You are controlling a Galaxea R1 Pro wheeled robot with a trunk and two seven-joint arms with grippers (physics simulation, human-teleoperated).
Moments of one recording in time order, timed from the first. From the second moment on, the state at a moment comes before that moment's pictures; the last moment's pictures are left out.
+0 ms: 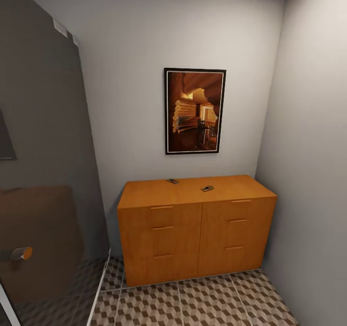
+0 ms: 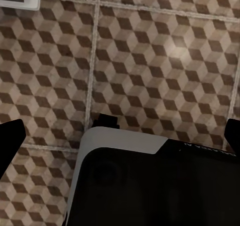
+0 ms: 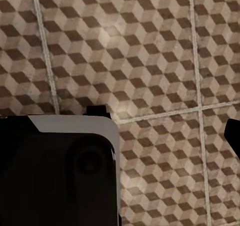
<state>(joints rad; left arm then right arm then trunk) -0.20 0.02 0.06 -0.01 0.17 -0.04 0.02 -0.15 -0.02 -0.04 0.02 0.06 -0.12 -0.12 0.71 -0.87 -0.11</state>
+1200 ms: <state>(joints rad) -0.20 0.03 0.05 -0.71 0.09 0.25 0.02 -0.15 -0.03 -0.04 -0.60 0.07 0.41 -0.13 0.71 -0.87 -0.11</state>
